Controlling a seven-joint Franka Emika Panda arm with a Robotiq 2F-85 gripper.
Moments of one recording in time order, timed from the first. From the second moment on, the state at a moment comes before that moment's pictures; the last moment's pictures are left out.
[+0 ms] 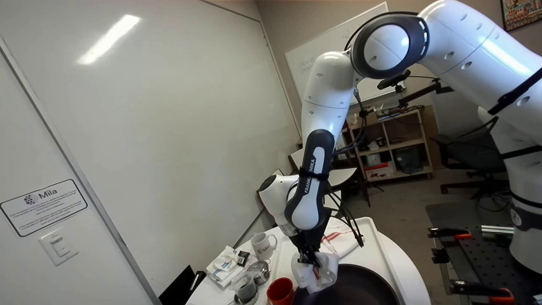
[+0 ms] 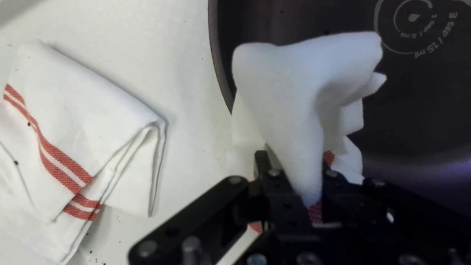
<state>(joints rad) 0.10 0.57 -0.10 -2.02 -0.17 2.48 0.40</state>
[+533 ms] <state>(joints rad) 0.14 0.71 -0.10 -1.87 -0.16 2.38 0.42</state>
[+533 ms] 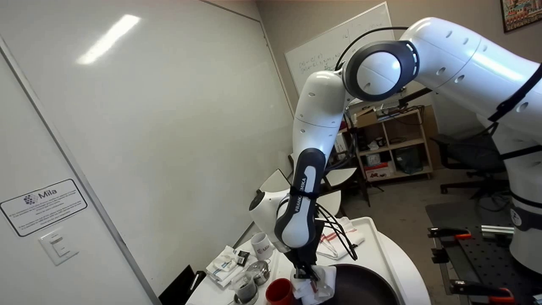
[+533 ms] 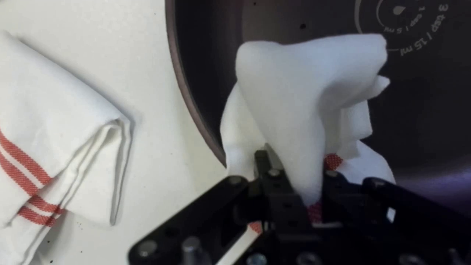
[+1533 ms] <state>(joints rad) 0.13 0.71 0.07 -1.92 0.04 2.35 0.23</state>
